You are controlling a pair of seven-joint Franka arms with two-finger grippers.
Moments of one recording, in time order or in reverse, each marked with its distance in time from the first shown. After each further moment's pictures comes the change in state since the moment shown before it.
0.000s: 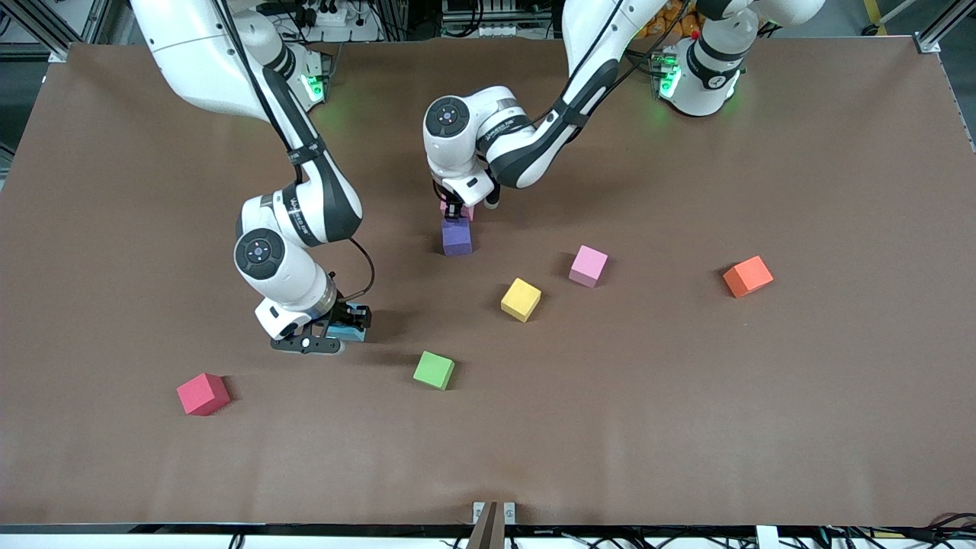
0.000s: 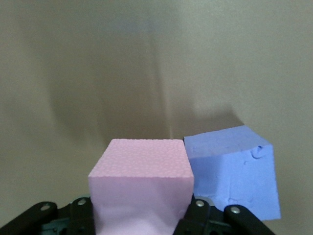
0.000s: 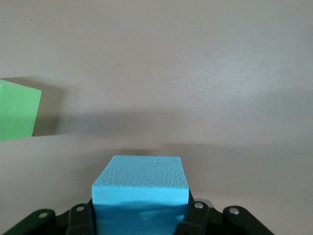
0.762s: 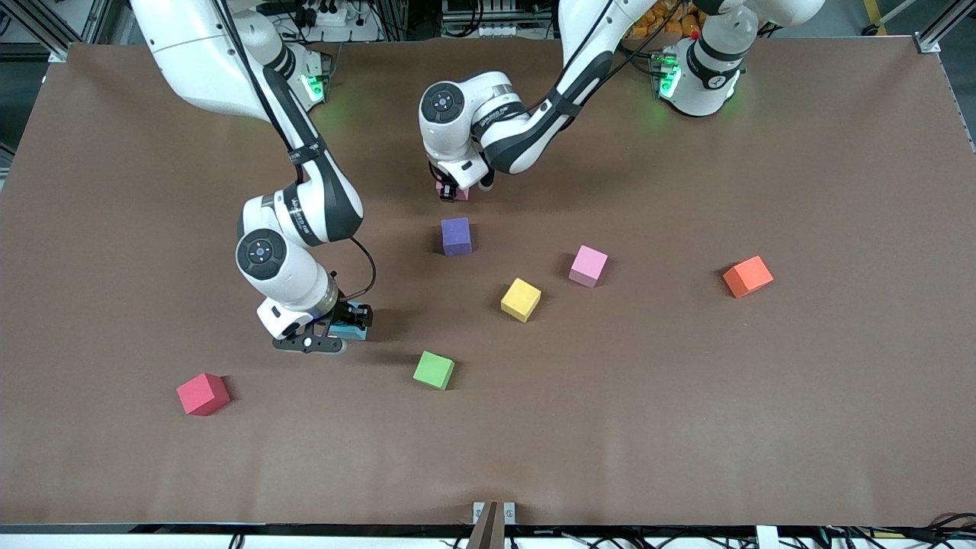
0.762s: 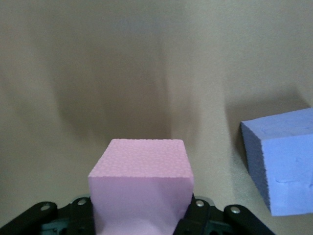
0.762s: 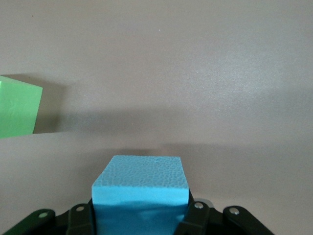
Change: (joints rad) left arm 0.001 -0.023 -0.058 -0.055 -0.035 0.000 -0.008; right arm -0.006 0.001 0.010 0.000 -0.004 -0.003 0.000
